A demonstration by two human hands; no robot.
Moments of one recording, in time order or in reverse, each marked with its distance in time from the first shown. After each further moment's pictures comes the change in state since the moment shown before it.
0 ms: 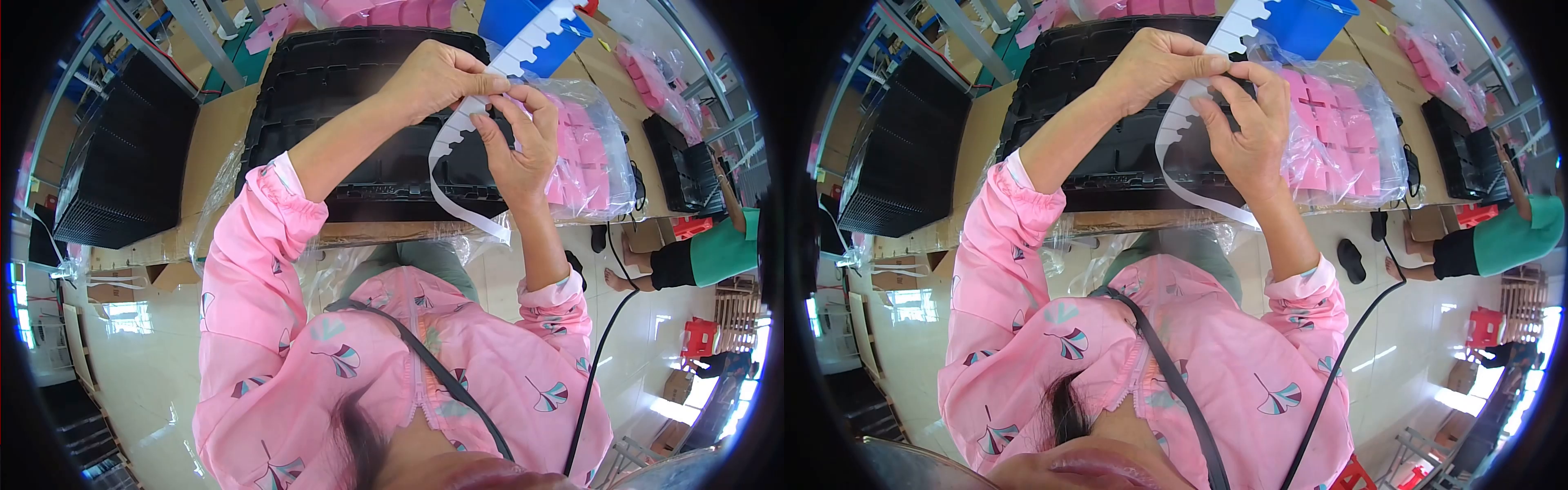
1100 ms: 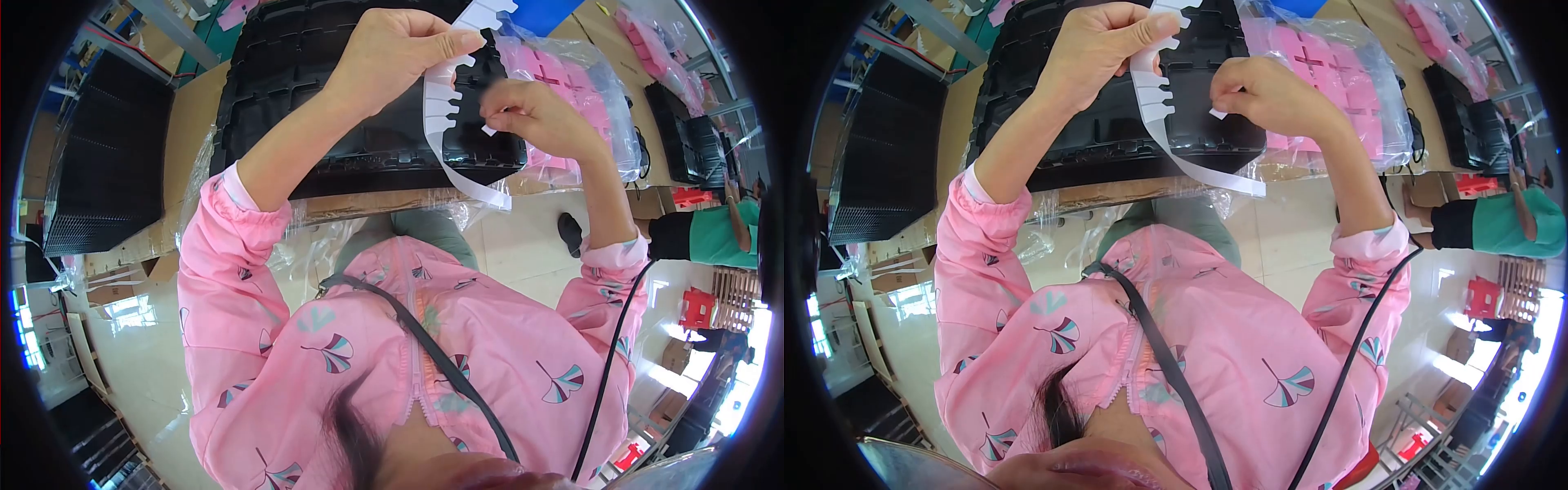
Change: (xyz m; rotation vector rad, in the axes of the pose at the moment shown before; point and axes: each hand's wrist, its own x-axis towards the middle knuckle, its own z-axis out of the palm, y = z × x) left_hand -0.031 0.006 -0.007 0.132 0.079 -0.143; right_hand 0.026 0.038 -0.040 0.319 -1.171 0.422
